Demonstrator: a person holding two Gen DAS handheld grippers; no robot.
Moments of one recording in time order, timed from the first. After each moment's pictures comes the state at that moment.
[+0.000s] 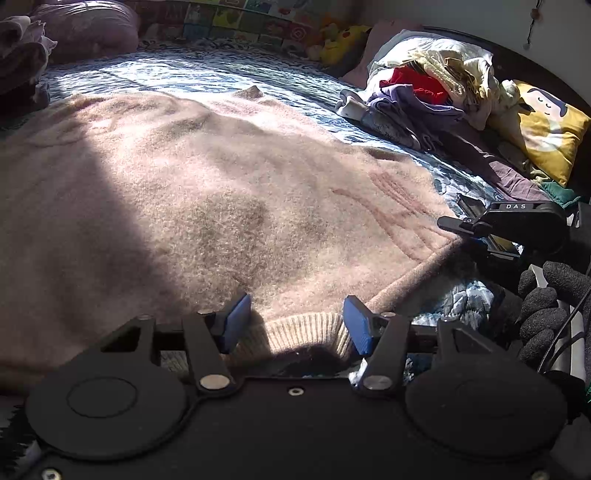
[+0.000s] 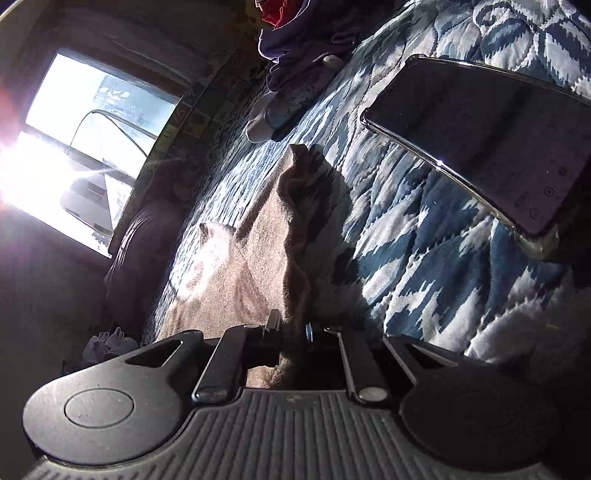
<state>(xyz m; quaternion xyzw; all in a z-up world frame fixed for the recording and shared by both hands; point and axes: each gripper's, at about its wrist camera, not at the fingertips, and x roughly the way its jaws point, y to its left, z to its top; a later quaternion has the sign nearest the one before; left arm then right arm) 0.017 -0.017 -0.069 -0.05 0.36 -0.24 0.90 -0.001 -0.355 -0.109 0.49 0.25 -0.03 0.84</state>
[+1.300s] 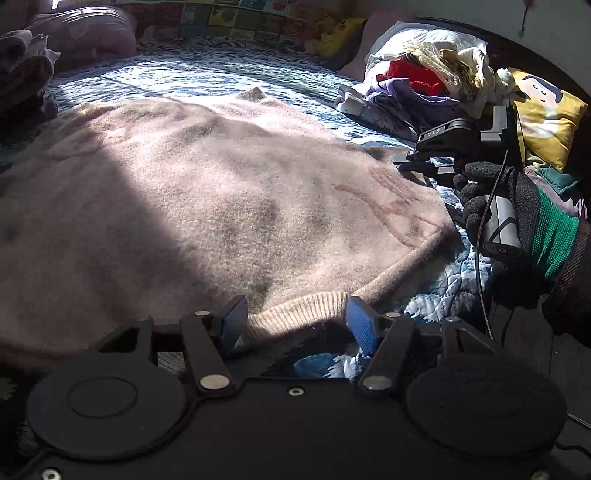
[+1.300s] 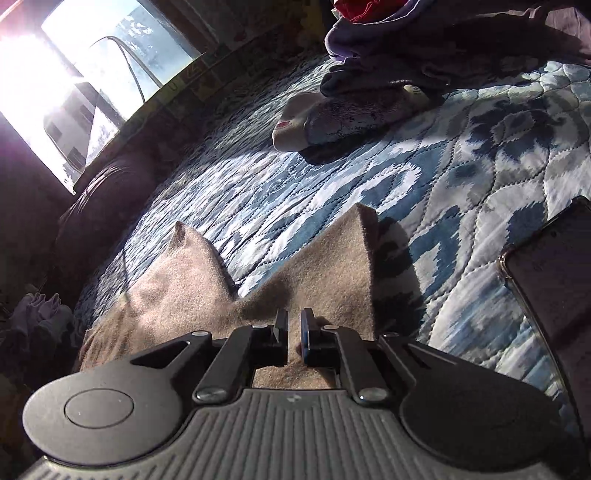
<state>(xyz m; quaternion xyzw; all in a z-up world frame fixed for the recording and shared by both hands) 0.000 0.018 -0.041 -0.06 0.34 -0.22 0.91 0.113 -0.363 -0.072 0.35 0.29 -0.01 0.89</state>
